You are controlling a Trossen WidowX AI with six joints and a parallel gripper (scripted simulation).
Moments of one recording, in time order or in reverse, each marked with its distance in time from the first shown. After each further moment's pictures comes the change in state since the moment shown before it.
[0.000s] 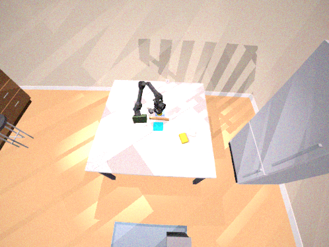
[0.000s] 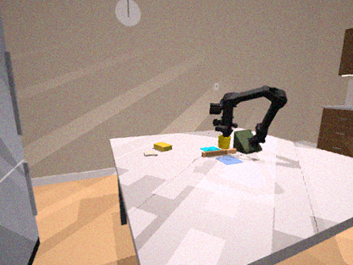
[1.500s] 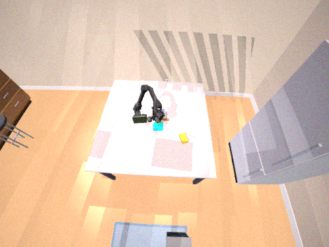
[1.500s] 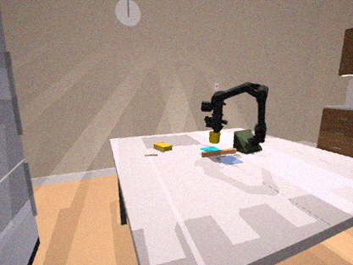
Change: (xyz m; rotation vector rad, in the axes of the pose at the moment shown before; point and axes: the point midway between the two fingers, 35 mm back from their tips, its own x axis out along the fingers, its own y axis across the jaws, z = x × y) arm -0.004 -0.060 0.091 0.000 -0.006 -0.003
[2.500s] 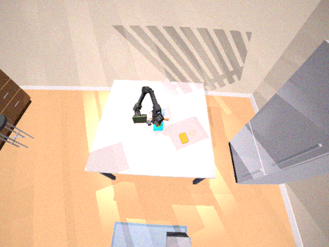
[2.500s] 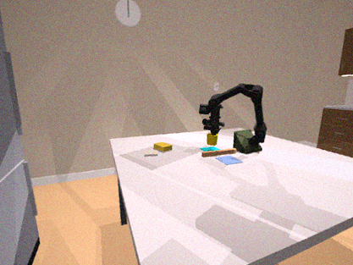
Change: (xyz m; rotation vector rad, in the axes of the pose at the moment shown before) arm 0.020 -0.018 0.026 -0.008 -0.007 -0.010
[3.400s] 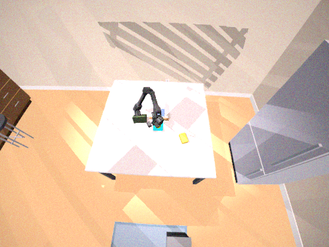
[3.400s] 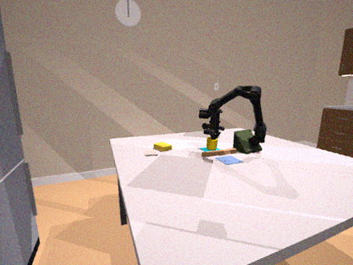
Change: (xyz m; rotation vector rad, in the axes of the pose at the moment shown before) arm 0.029 -0.001 0.000 0.000 0.002 0.001
